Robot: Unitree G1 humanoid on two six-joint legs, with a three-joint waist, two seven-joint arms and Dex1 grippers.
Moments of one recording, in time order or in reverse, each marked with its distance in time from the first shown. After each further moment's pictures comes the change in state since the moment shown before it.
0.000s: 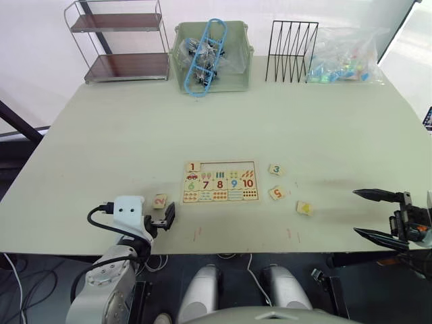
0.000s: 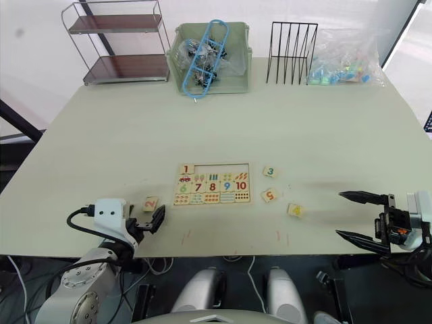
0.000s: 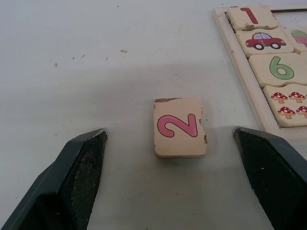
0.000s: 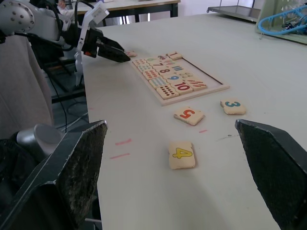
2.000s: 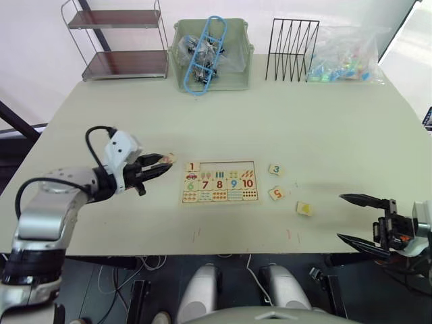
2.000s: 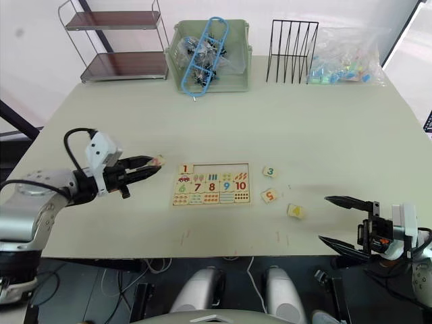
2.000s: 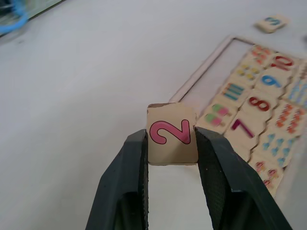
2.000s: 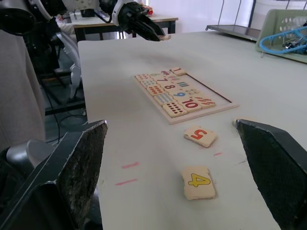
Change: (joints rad) left arm -0.663 0.600 -0.081 0.570 -0.105 -0.218 -0.868; right arm 0.086 0.131 0.024 -0.157 -0.011 -0.050 -0.102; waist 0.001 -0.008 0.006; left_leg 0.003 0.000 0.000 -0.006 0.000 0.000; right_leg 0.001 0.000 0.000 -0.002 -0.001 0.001
